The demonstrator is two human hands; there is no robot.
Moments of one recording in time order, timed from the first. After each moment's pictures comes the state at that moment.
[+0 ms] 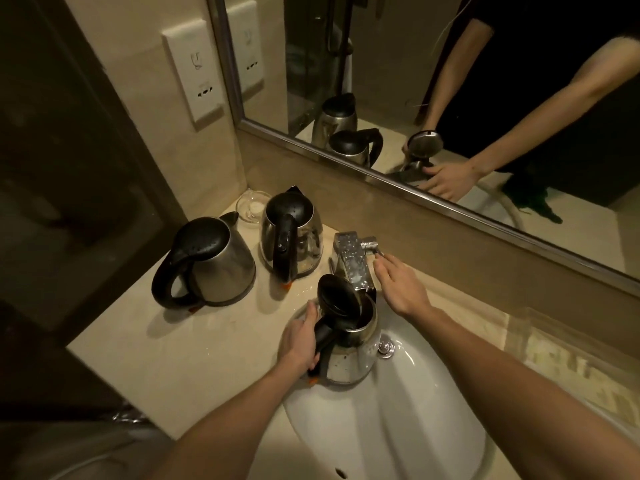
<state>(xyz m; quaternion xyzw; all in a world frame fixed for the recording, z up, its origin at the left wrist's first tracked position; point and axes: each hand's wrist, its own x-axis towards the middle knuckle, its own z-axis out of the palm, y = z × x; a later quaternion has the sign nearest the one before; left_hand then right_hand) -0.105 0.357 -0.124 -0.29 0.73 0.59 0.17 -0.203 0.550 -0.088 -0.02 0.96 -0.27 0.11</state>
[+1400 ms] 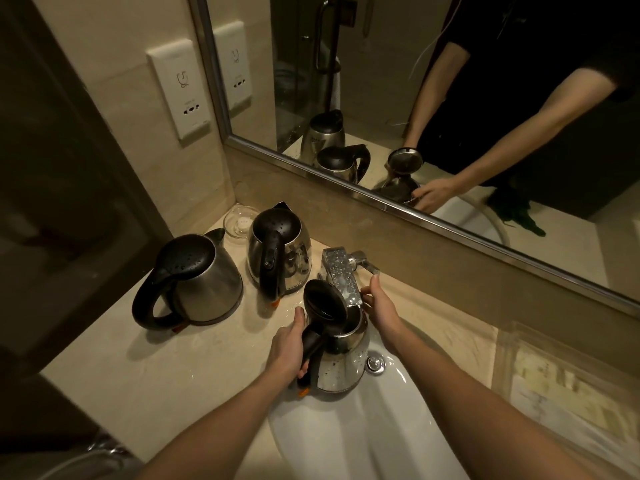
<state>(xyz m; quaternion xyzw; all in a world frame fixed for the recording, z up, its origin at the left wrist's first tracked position) -0.121 0.354 -0.118 -0.27 0.72 0.61 0.20 -0.190 0.527 -0.093 0.21 0.70 -0.65 0.21</state>
